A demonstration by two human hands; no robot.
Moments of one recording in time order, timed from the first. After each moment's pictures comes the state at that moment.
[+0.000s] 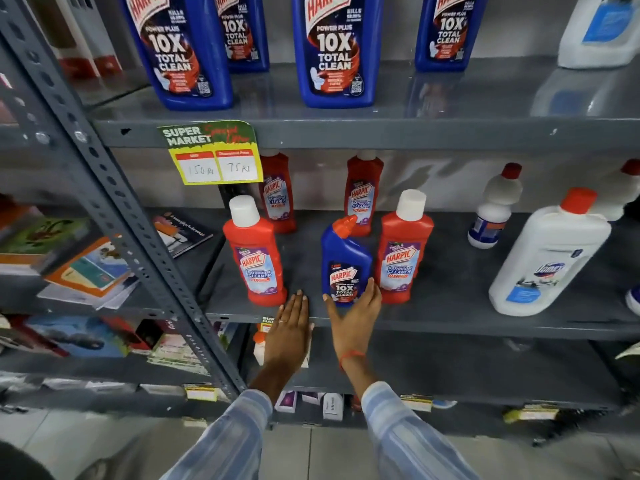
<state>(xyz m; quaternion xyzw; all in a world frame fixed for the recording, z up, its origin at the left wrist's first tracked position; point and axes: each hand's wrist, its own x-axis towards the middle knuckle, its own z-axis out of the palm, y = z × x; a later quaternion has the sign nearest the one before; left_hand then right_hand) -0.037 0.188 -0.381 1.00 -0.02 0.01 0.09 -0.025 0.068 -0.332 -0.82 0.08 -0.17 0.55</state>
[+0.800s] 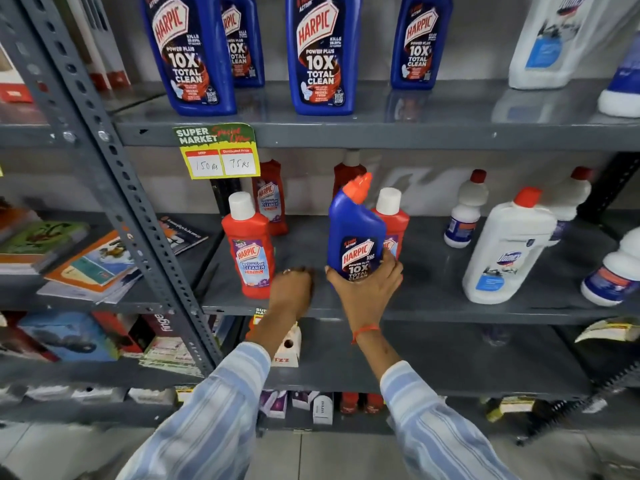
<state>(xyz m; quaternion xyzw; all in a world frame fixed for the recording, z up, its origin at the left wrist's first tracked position) -0.031 0.153 -0.270 0.99 -0.03 0.10 0.01 -0.053 0.034 -0.256 -0.77 0.10 -0.32 0.54</state>
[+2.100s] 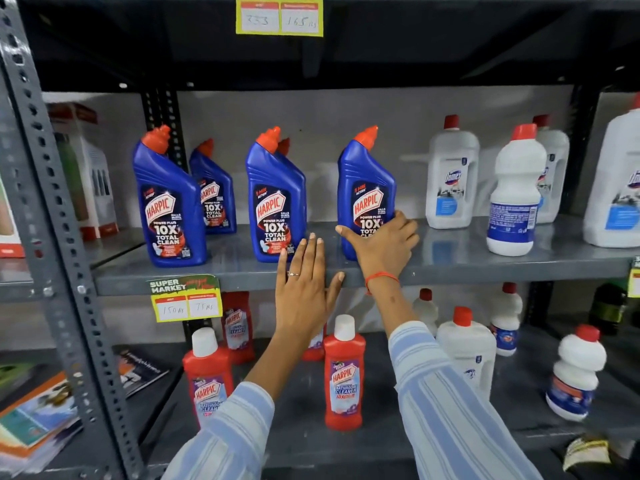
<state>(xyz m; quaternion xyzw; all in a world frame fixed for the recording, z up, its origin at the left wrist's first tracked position) 0.011 0.070 -0.078 0.89 -0.08 0.46 0.04 0.034 -0.051 -0.006 -0.78 0.11 -0.43 0.43</state>
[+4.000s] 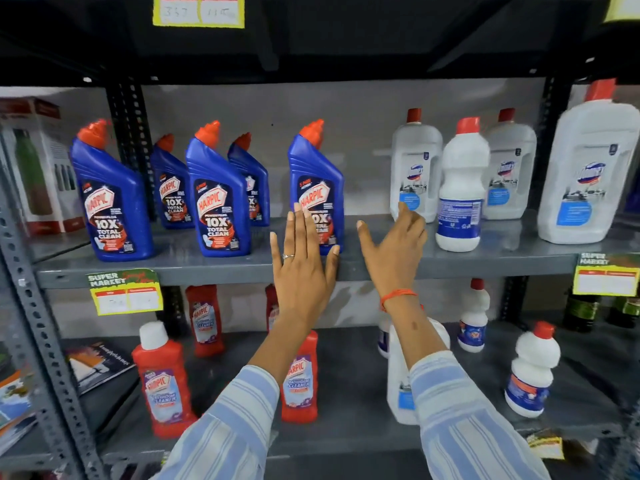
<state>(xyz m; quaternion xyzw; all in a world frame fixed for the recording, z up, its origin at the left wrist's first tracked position) 0.011 -0.031 -0.058 0.85 -0.04 0.51 0.10 0.013 -0.157 -0.021 -0.77 0.02 -0.51 0.39</state>
